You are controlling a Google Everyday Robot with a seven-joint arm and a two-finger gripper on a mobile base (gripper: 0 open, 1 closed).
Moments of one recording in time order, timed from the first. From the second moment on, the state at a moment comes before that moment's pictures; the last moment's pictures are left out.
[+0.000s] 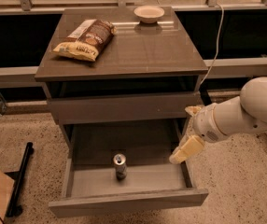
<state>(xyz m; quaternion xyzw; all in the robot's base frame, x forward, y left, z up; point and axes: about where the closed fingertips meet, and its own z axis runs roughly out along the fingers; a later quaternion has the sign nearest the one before) 0.500 -0.155 0.735 -0.51 0.79 0.14 0.30</state>
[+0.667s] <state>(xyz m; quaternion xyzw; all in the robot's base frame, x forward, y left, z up) 0.500 -0.104 0.677 -0.47 0.79 0.21 0.33</state>
